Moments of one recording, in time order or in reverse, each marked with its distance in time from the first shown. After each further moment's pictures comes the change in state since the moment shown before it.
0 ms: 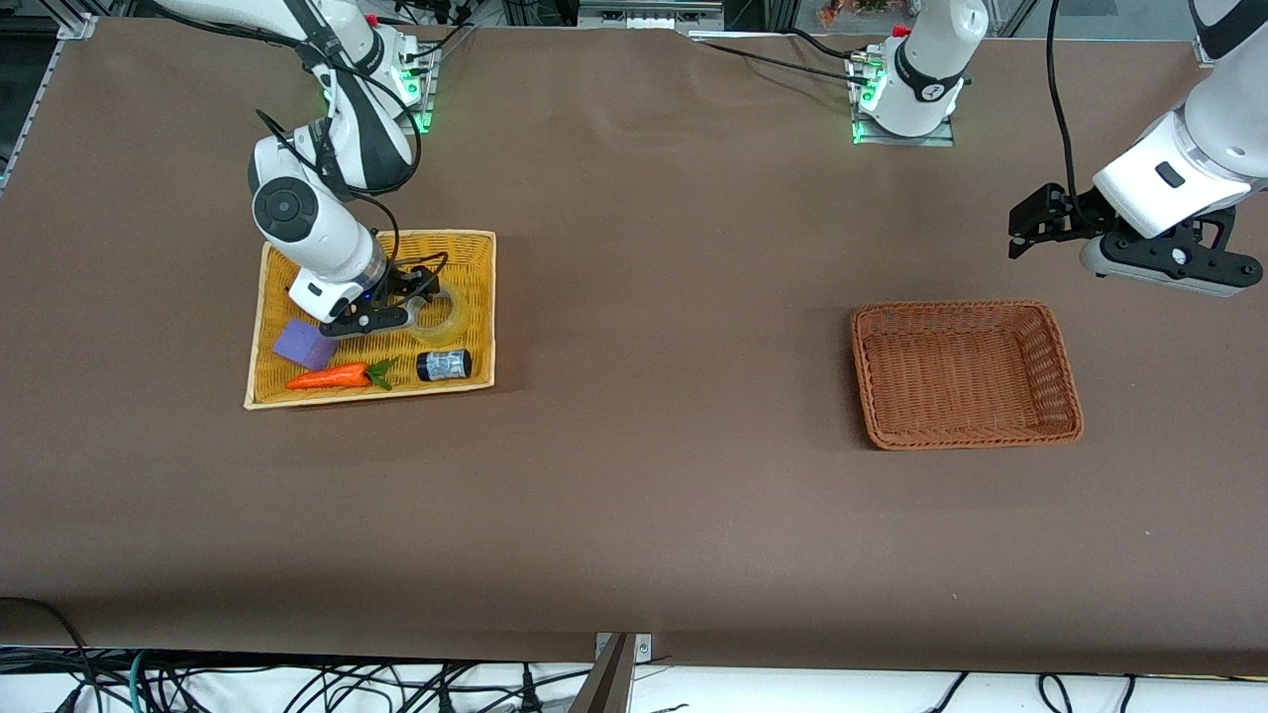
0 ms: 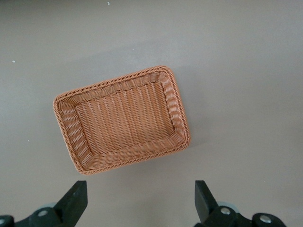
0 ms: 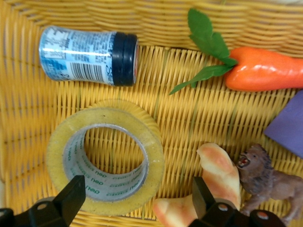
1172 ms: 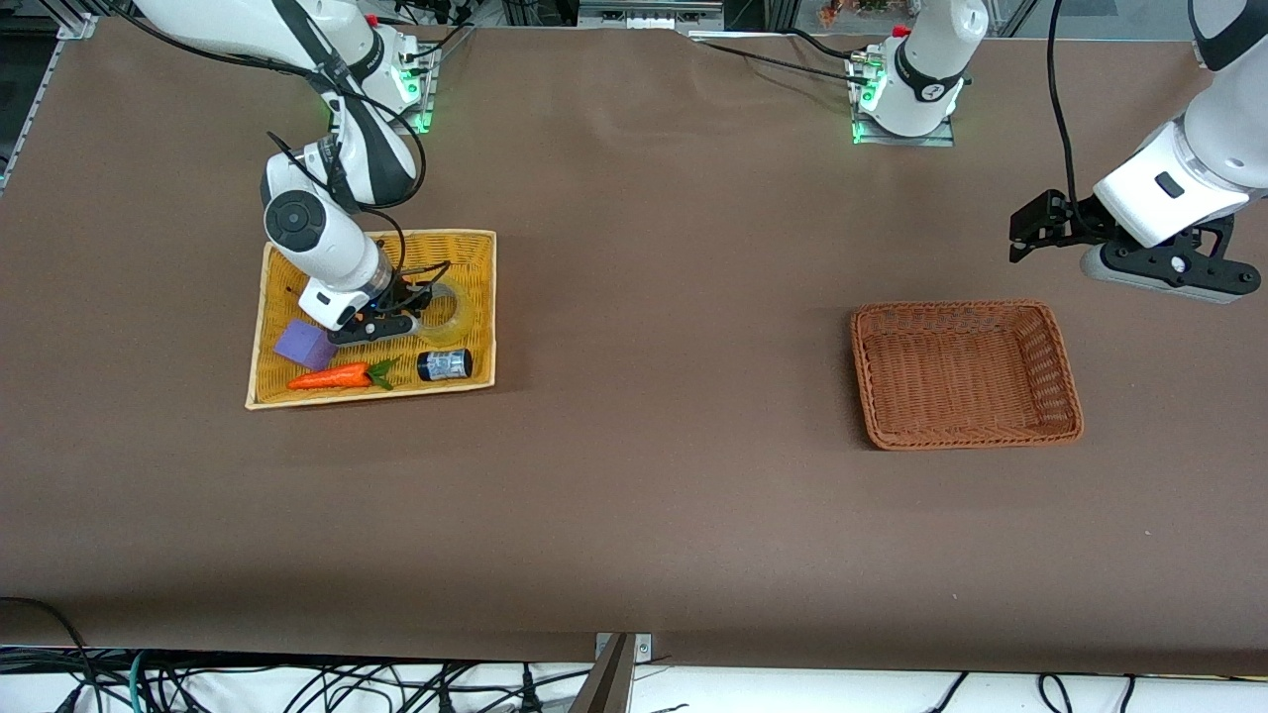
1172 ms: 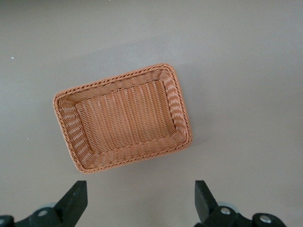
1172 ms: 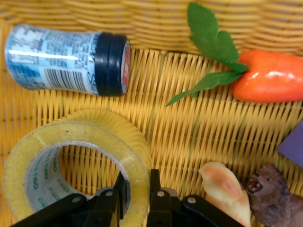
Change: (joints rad) left arm 0.007 0.011 0.000 0.000 0.000 -0.002 0.000; right arm -0.003 0.064 -0.014 -0.001 -0.023 0.099 0.000
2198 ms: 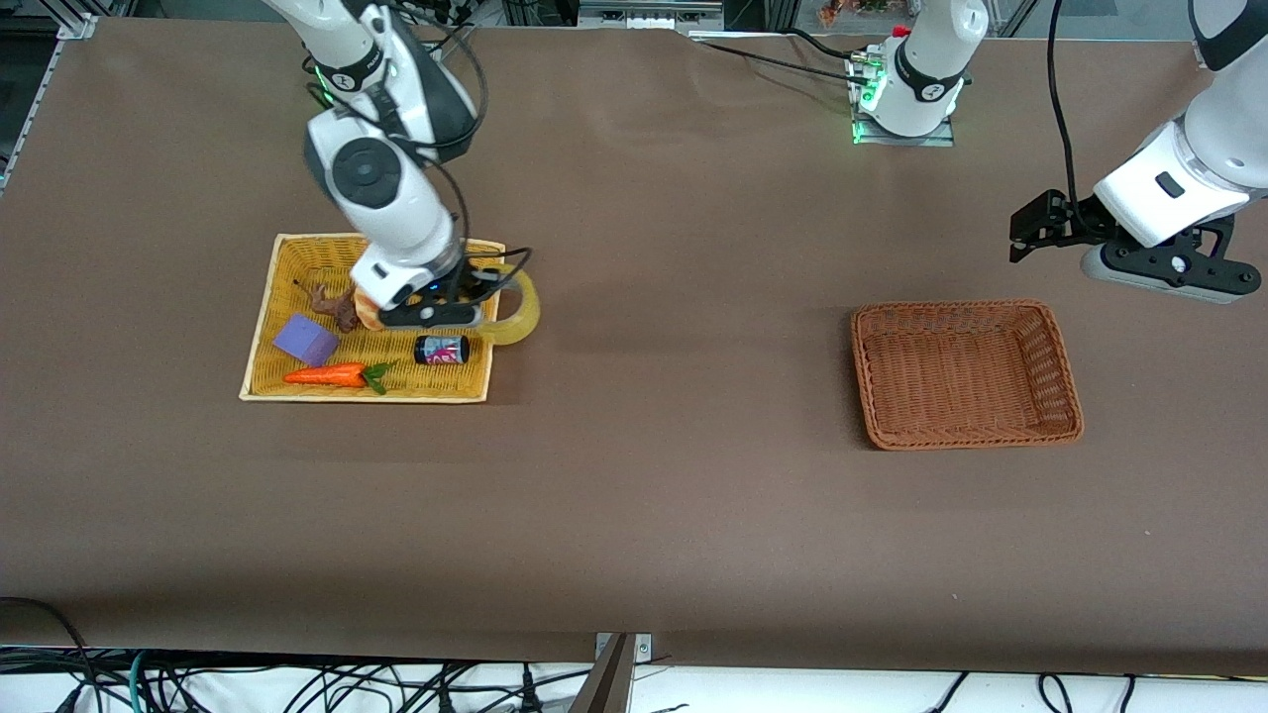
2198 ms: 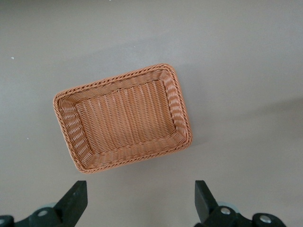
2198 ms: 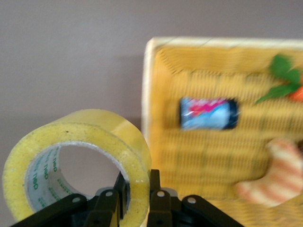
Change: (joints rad) left arm 0.000 0.000 0.000 0.000 0.000 0.000 0.000; right arm 0.156 -0.034 0.137 0.291 0.001 -0.316 0.451
